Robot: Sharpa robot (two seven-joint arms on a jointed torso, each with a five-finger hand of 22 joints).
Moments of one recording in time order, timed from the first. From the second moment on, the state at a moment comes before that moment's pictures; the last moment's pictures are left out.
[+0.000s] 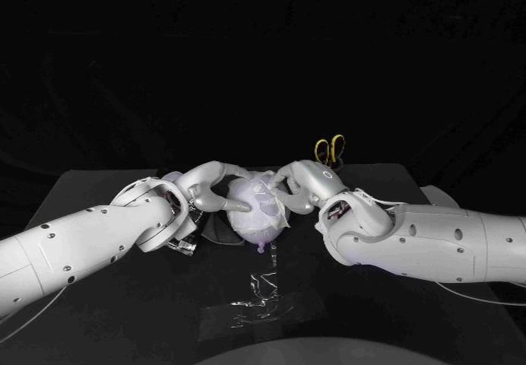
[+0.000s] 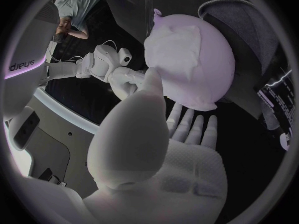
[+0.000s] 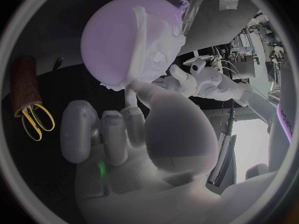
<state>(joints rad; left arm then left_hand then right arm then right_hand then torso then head) 1.19 -0.65 -0.09 1.38 -1.06 -0.23 0.17 1.60 -0.16 -0.07 0.30 0.05 0.55 0.17 0.18 0.20 0.47 0.20 0.05 0.05 0.24 0.20 0.12 0.07 0.09 0.24 0.28 0.06 0.09 1.14 -0.83 -0.17 1.70 -1.62 -0.79 -0.44 1.31 -0.11 0.53 0.04 0.05 1.06 0.07 0.37 0.42 1.47 0.00 1.41 1.31 1.46 -0.05 1.57 1.31 0.05 1.46 0.06 1.32 1.31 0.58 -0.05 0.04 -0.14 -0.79</state>
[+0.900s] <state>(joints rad) 1.19 -0.66 -0.09 1.37 -1.05 -0.22 0.16 1.60 -0.16 -0.06 0.29 0.05 0.55 0.17 0.18 0.20 0.47 0.20 0.05 0.05 0.24 0.20 0.12 0.07 0.09 0.25 0.29 0.06 0.09 1.14 -0.89 -0.17 1.75 -1.46 -0.83 -0.40 1.31 -0.10 0.54 0.04 0.05 1.07 0.06 0.39 0.44 1.47 -0.01 1.43 1.31 1.47 -0.06 1.57 1.31 0.05 1.47 0.05 1.33 1.31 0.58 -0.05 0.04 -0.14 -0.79</state>
